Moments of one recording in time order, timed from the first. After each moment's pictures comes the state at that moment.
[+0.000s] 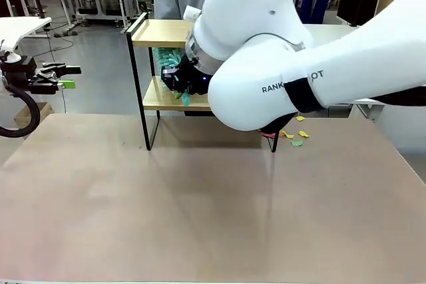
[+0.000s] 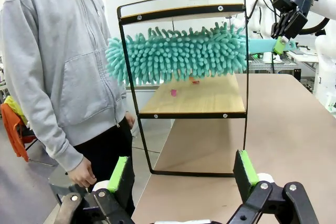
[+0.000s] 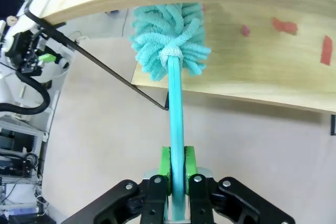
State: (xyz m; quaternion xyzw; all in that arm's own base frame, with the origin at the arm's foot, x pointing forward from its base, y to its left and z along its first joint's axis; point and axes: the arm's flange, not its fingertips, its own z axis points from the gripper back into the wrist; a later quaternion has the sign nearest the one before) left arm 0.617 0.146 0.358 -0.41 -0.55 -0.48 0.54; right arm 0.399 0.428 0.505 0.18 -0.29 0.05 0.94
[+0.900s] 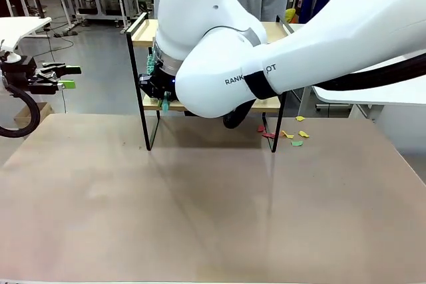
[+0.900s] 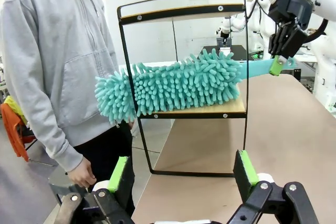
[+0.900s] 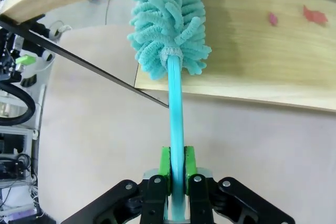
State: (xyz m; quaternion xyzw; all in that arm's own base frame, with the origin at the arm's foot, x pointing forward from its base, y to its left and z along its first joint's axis) left arm 0.617 0.146 0.358 -0.41 -0.55 -0.48 0.54; right arm 0.428 0.487 0.483 0.14 -0.25 0.03 0.96
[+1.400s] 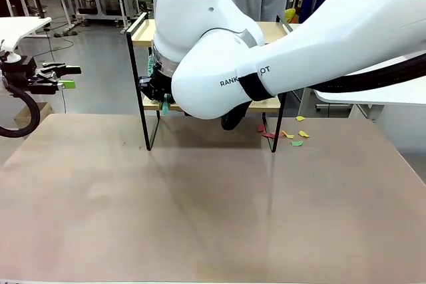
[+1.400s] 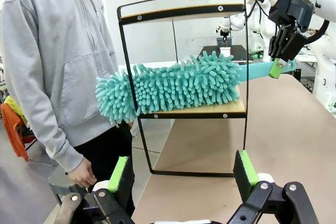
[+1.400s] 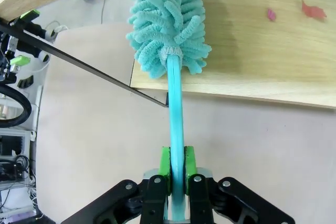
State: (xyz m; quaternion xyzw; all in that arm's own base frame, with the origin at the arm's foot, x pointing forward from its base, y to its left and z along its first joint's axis) left arm 0.617 0.146 0.358 -0.41 -0.55 -0.48 0.54; right arm 0.428 0.489 0.480 0.13 -0.25 0.02 0.96
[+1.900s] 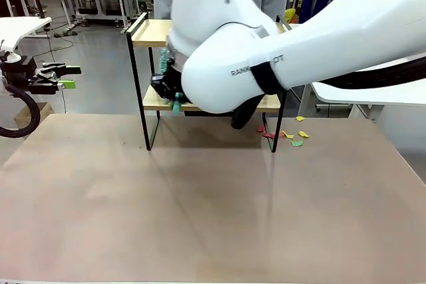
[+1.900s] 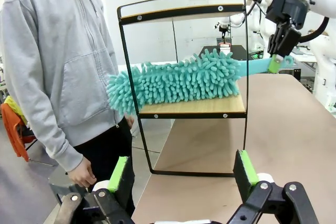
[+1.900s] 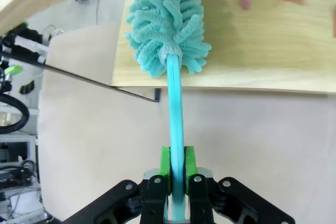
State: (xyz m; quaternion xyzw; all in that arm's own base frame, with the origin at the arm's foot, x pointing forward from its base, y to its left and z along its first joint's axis) left arm 0.617 0.146 0.358 -0.41 -0.55 -0.48 0.54; right arm 0.429 0.456 0.487 0.14 -0.23 -0.01 0.96
